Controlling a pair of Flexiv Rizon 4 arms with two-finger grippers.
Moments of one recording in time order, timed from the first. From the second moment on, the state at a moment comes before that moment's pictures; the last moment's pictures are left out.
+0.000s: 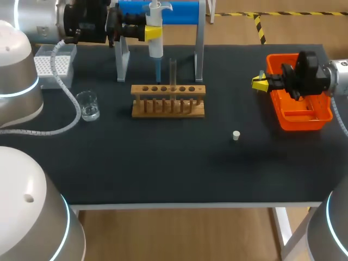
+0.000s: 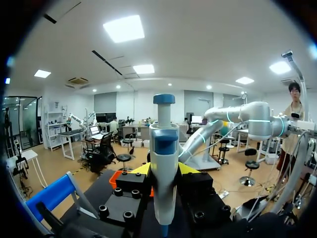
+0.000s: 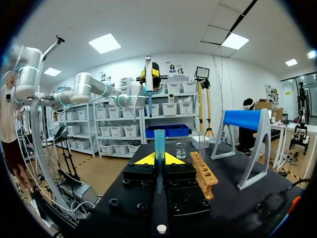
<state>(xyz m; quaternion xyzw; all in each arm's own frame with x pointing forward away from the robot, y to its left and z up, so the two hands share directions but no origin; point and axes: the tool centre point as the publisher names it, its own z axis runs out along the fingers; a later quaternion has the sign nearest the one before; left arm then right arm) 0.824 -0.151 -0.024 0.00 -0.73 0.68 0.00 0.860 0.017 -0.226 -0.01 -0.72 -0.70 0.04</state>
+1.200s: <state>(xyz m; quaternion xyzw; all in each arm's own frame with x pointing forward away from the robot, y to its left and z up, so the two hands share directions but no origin) 0.823 -0.151 -0.024 0.00 -0.73 0.68 0.00 0.794 0.141 -0.196 -0.02 -0.74 -0.67 0.01</state>
